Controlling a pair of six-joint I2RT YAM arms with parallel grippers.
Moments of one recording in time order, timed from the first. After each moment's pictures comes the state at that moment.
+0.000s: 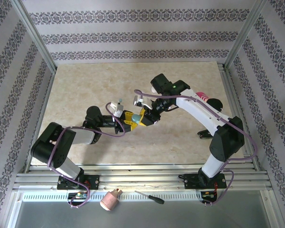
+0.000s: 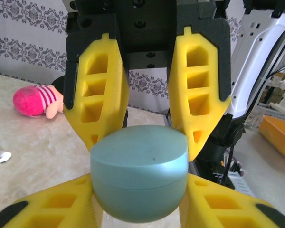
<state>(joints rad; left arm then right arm) -0.37 1.58 0.48 1.21 1.15 -0.34 0.59 1.69 1.54 -1.10 -0.78 -0.67</state>
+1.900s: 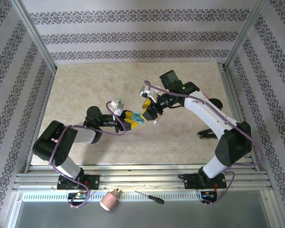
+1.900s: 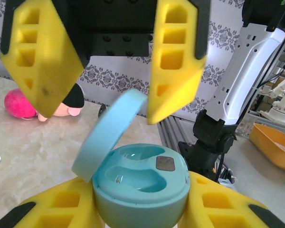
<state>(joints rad) -0.37 1.61 0.50 1.27 1.16 -0.42 0.51 1.59 1.43 -0.86 -0.80 -0.49</state>
